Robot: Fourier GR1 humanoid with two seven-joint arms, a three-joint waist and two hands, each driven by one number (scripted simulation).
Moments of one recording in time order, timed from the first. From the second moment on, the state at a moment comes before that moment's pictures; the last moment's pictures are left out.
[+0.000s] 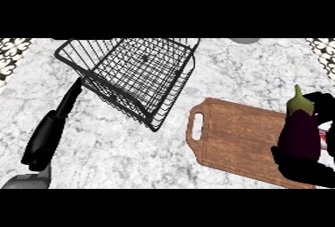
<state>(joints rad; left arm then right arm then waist) -0.06 0.25 -0.03 -1.69 -0.25 -0.05 -0.05 -0.17 -0.21 0.08 -2.27 0.94 0.42 0.85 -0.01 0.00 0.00</state>
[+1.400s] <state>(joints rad) -0.11 0.22 -0.04 -1.65 -0.27 -0.08 -0.07 -1.26 -0.01 0.03 -1.36 0.85 0.26 1.03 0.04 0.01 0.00</state>
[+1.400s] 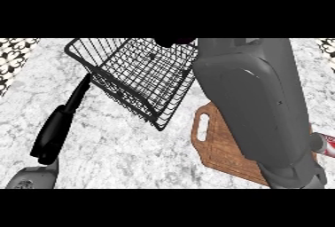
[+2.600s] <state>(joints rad) -0.14 0.20 -0.04 -1.63 -0.29 -0.09 -0.08 -1.40 -0.01 0.02 -0.67 0.54 -0.67 0.61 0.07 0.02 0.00</state>
